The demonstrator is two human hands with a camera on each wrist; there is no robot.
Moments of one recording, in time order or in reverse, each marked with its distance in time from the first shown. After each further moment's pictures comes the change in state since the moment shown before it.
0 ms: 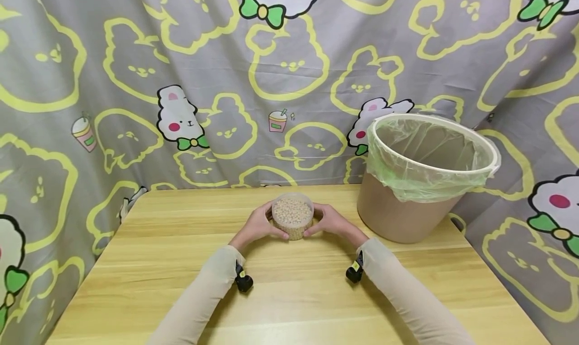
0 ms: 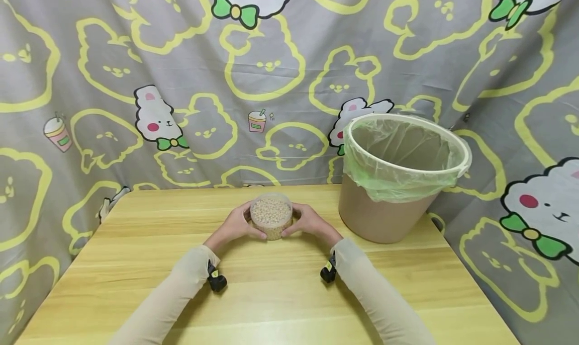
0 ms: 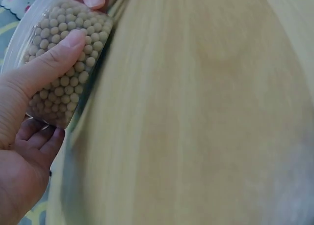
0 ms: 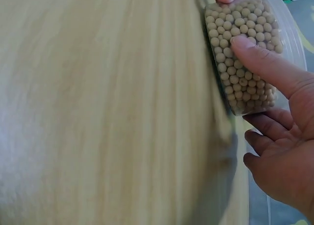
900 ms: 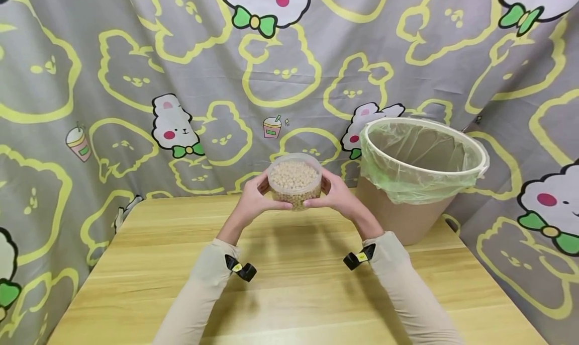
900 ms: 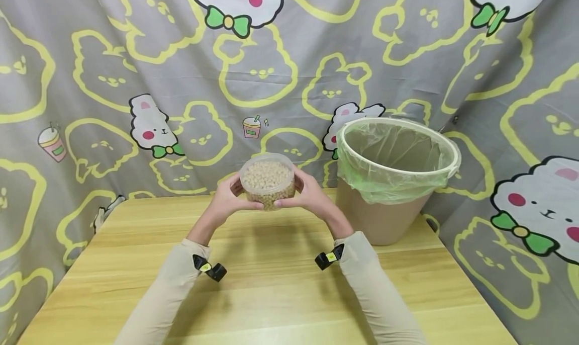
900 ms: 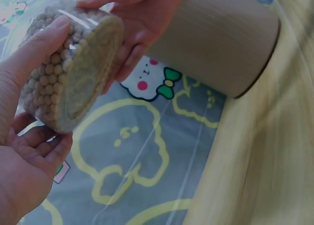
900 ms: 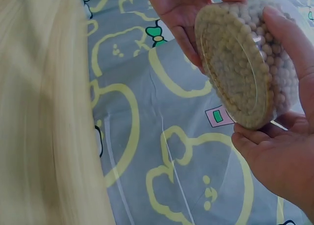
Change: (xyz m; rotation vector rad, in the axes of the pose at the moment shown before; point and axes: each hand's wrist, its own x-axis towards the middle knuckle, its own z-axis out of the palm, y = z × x) left_hand 0.002 0.119 -0.025 -0.162 0.093 0.247; right_hand -0.026 -0.113 -0.042 0.132 0.130 -0.280
